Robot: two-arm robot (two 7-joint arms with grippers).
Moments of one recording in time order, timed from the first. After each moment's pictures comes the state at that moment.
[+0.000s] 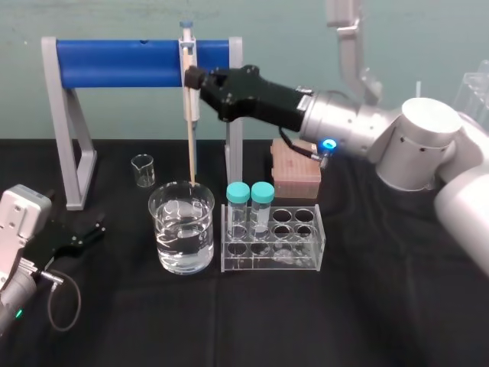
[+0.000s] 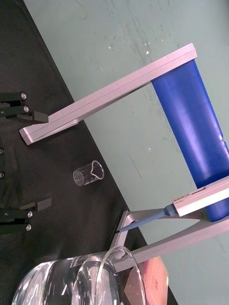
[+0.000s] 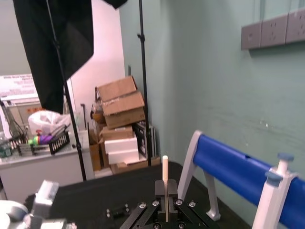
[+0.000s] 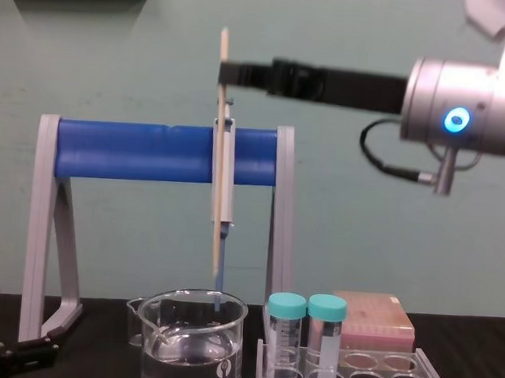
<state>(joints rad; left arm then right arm) -0.20 0.60 0.45 -1.41 -0.25 -0.12 0.03 0.80 0.34 -0.65 -1.23 0.74 0.09 0.69</state>
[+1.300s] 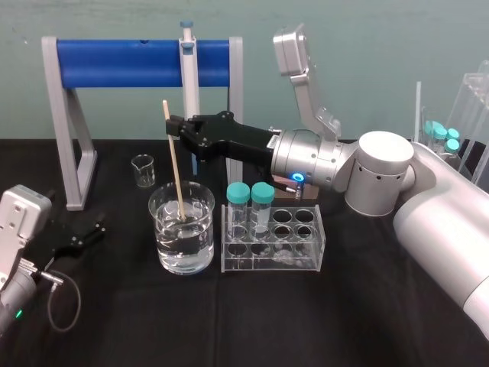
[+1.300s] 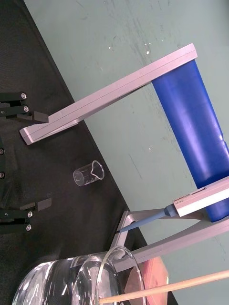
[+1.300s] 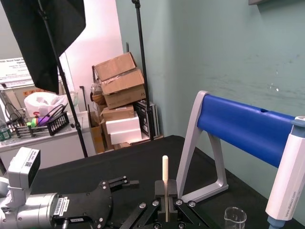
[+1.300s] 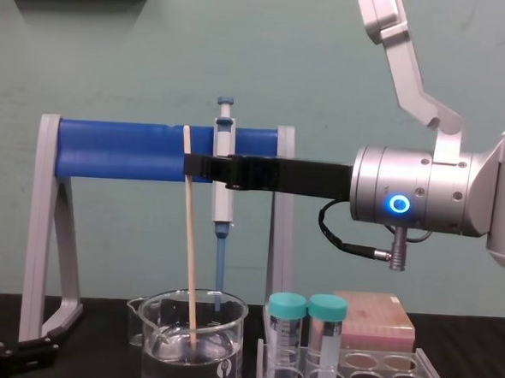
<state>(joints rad) -0.20 0.60 0.45 -1.41 -0.25 -0.12 0.03 0.80 0.22 -0.66 -1.03 0.64 0.06 0.74</state>
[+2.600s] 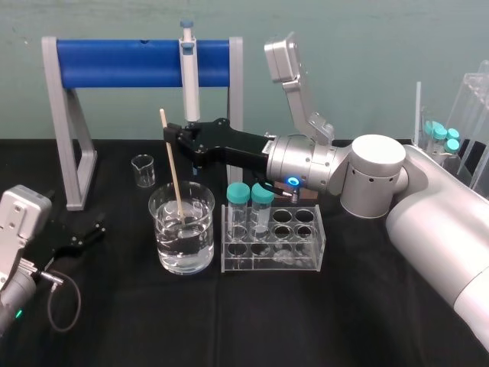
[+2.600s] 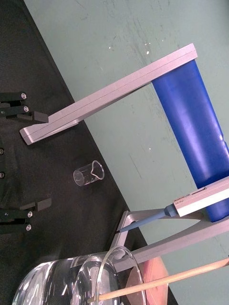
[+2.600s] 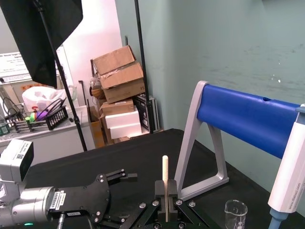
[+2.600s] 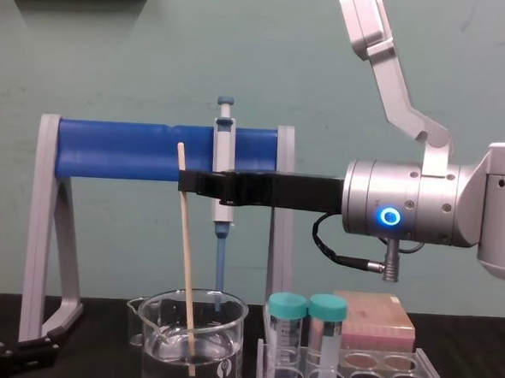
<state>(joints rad) -0.20 0.60 0.45 -1.41 -0.25 -0.12 0.03 0.81 0.19 -0.65 -0.98 0.60 0.06 0.75</state>
